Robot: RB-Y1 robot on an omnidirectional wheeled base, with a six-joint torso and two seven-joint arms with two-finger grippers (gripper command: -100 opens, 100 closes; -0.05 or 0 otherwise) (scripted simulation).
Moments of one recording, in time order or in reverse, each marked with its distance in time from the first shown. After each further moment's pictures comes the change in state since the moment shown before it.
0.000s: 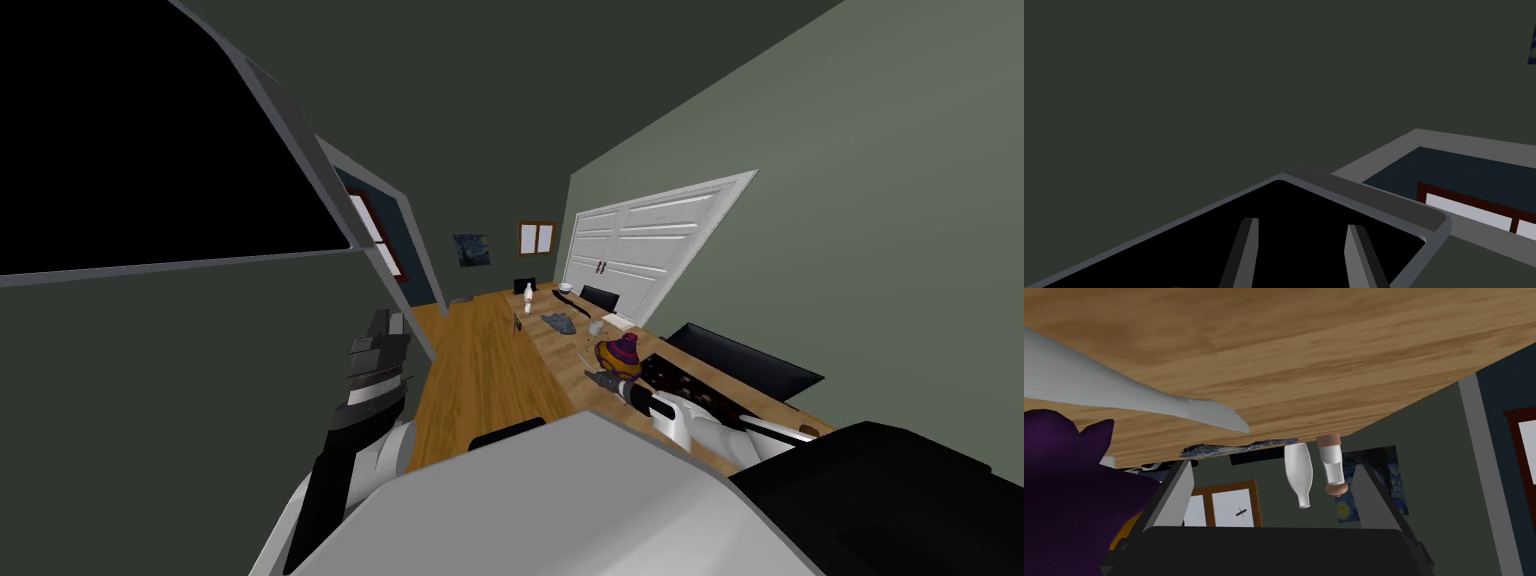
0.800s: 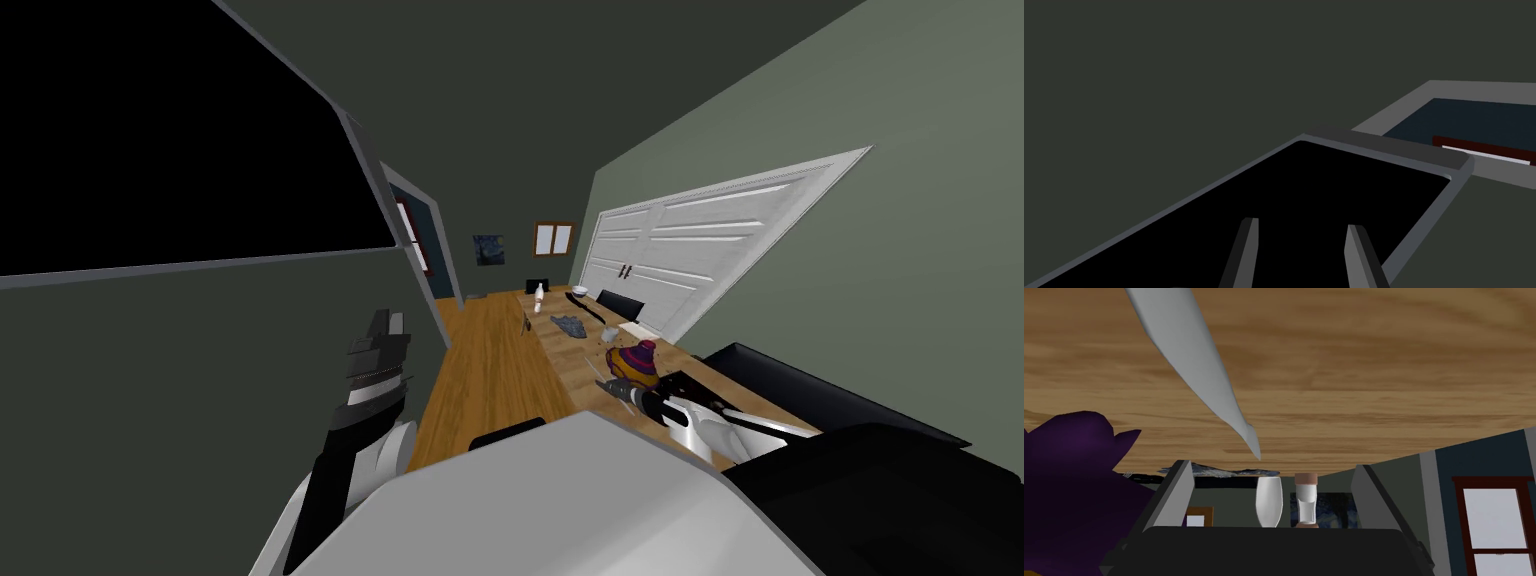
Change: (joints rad) left arm 0.000 0.000 0.000 0.000 0.000 0.000 0.000; right arm -0.051 -0.003 0.149 0.175 -0.048 -0.015 0.069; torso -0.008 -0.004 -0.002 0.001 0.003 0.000
